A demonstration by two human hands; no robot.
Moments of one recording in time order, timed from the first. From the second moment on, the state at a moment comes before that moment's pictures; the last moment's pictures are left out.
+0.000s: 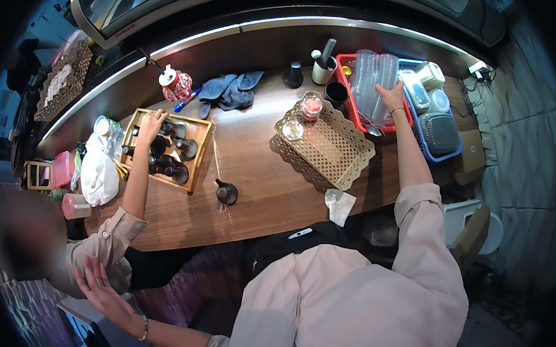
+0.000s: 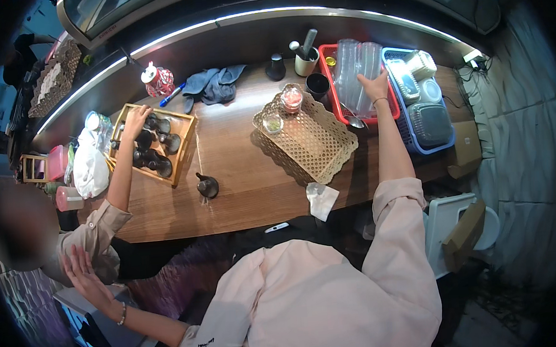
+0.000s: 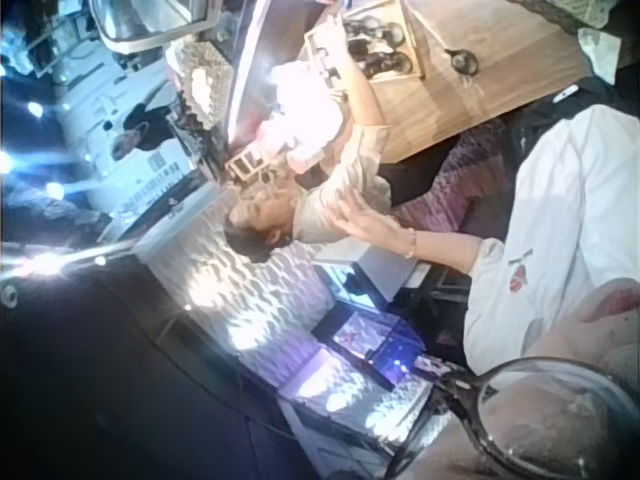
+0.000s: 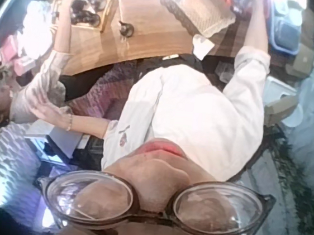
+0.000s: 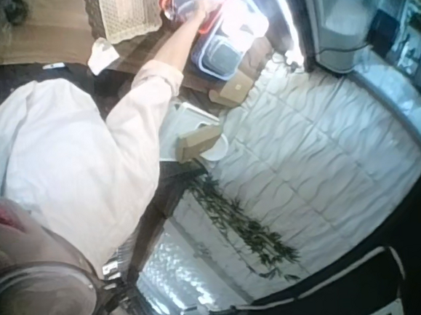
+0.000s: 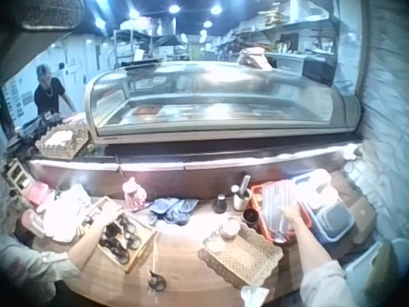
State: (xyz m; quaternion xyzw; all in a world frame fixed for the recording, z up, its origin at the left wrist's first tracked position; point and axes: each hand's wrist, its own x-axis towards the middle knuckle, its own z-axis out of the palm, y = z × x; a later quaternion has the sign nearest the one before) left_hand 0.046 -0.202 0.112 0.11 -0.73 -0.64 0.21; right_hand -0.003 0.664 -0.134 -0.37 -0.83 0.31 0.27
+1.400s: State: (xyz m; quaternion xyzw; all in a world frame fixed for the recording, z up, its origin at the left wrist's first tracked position) left_hand 0.058 -0.051 0.034 0.06 -0.75 -0.66 0.05; right_hand 0.091 0.274 -0.024 -0.14 -0.72 0.66 0.16
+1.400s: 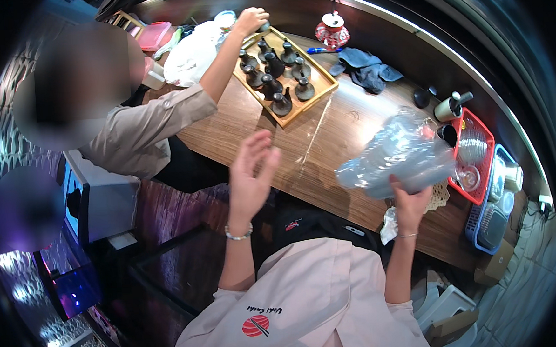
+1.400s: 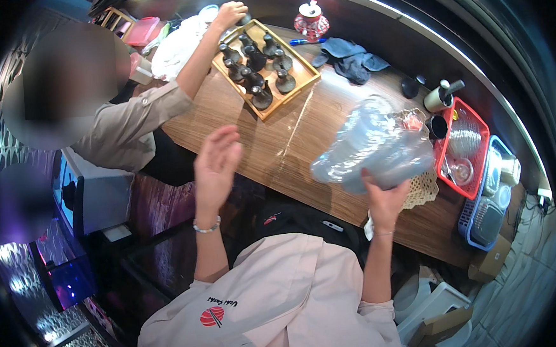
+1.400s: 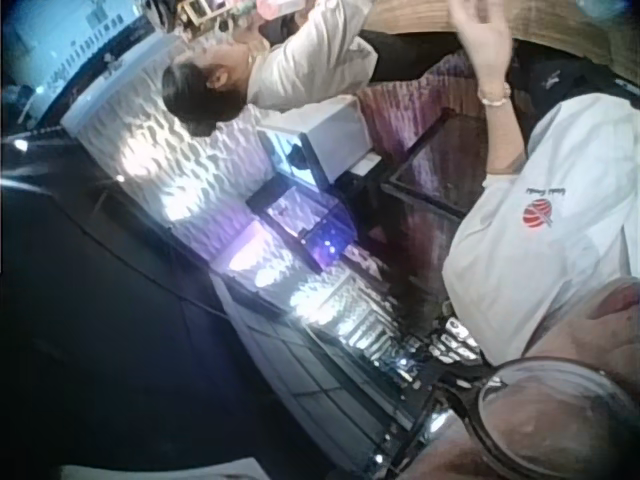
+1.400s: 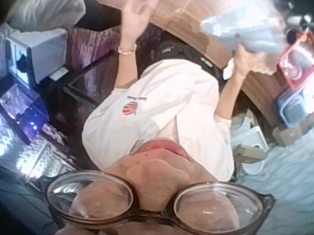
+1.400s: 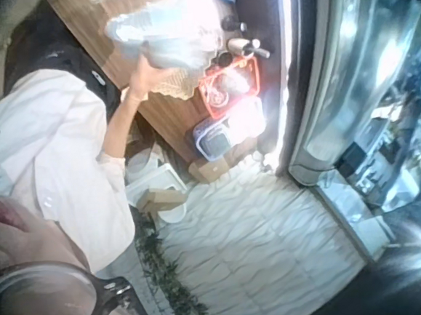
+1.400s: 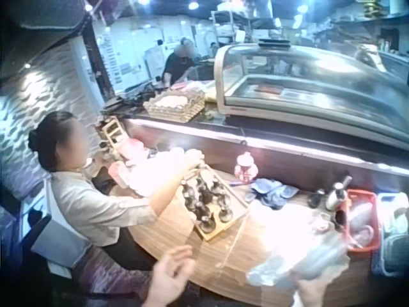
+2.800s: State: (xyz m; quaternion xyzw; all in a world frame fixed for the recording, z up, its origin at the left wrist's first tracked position) left_hand -0.052 -0.201 0.003 -0.39 -0.89 -0.20 -0.08; right_hand -0.035 0.041 0.009 0.29 -0.92 0.21 -0.12
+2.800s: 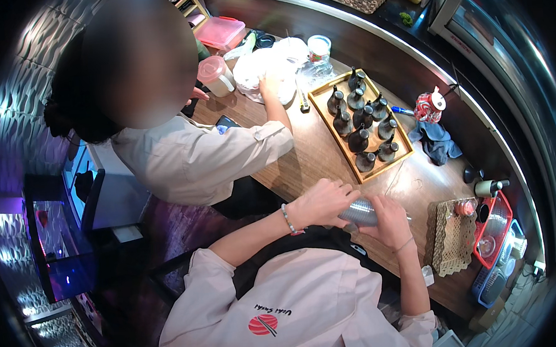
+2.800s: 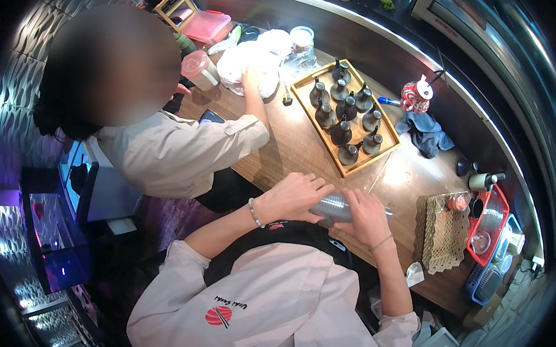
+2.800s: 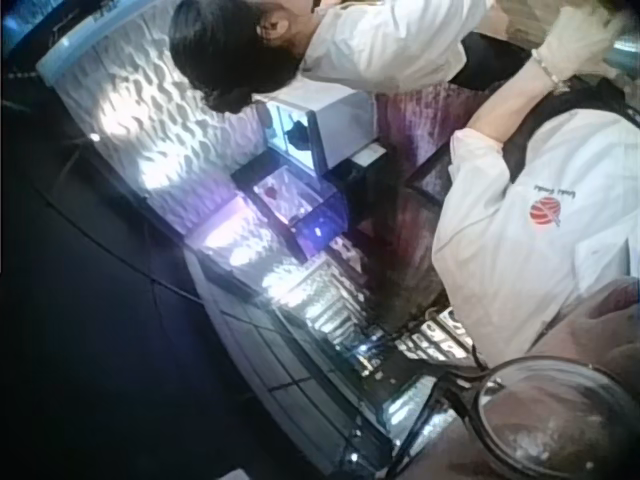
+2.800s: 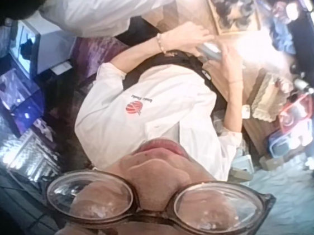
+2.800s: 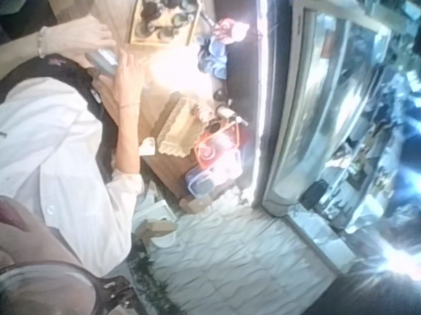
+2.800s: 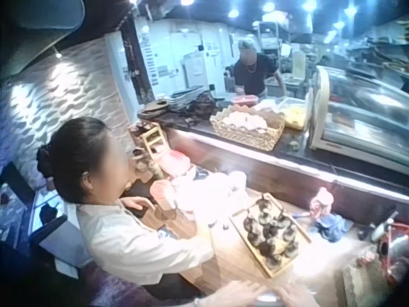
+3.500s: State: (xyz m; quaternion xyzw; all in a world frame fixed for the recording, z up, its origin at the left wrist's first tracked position) left_hand -0.076 -0.179 0.017 -0.43 -0.87 -0.23 -0.09; right_hand -0.045 0.069 0.023 0.29 -0.92 0.24 -0.08
